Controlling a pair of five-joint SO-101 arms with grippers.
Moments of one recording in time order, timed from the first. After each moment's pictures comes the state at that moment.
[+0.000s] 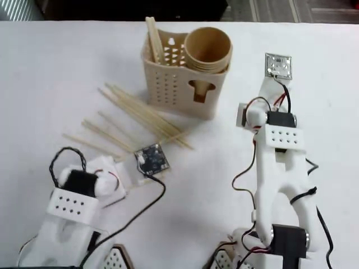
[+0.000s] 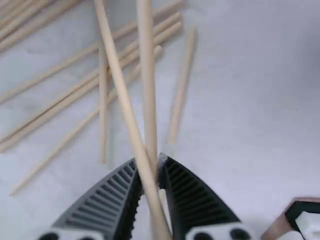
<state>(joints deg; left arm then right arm) 8.9 -55.7 66.5 74.6 -50.2 2.5 -15.9 30.2 51.3 -0.7</state>
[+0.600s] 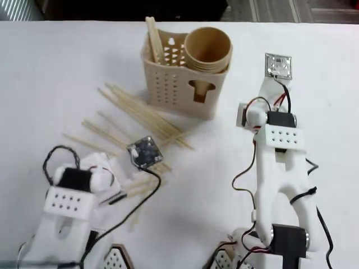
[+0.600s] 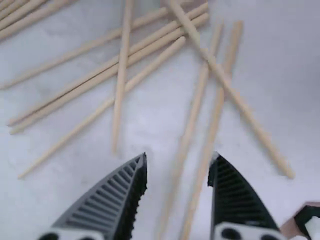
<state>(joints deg) 5.5 -51.7 63.4 73.6 -50.2 2.5 -15.9 30.2 51.3 -0.7</state>
